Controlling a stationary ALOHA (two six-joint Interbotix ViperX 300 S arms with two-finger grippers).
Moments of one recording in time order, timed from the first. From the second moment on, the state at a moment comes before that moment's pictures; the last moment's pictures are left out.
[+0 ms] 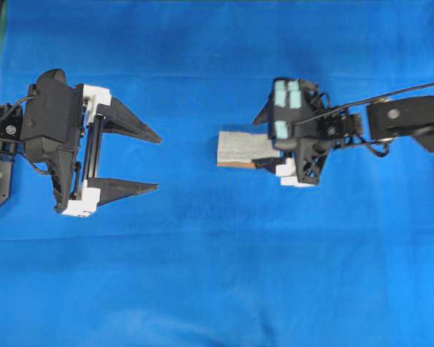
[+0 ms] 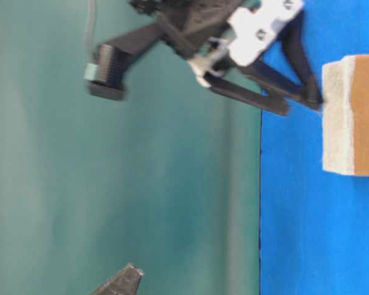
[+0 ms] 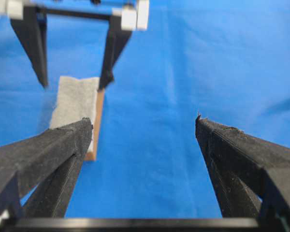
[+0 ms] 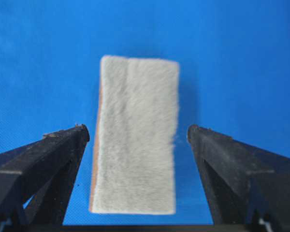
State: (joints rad) left arm -0.06 -0.52 0.91 -0.03 -0.09 -0.02; right arm -0.10 -0.05 0.73 -0.37 0.06 0.28
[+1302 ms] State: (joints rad) left arm -0.06 -0.74 0.98 -0.03 -0.04 -0.02; right arm -0.02 -0.71 0.92 -0.35 0.19 0.31
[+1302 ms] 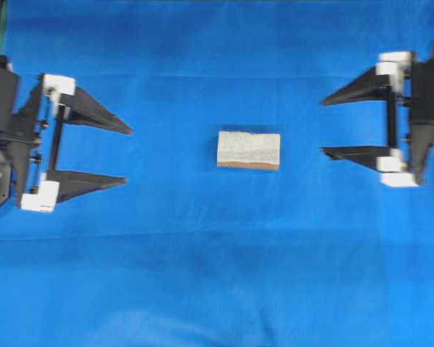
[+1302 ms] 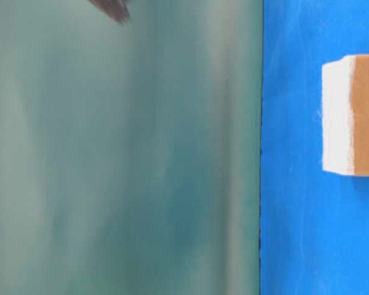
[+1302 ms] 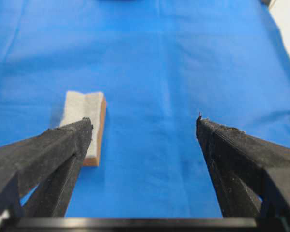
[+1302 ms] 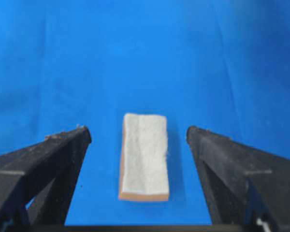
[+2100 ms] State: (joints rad) left arm -0.07 -1.27 1.31 -0.02 0.07 0.04; right arm 0.04 -1.12 1.32 -0.30 0.13 0.41
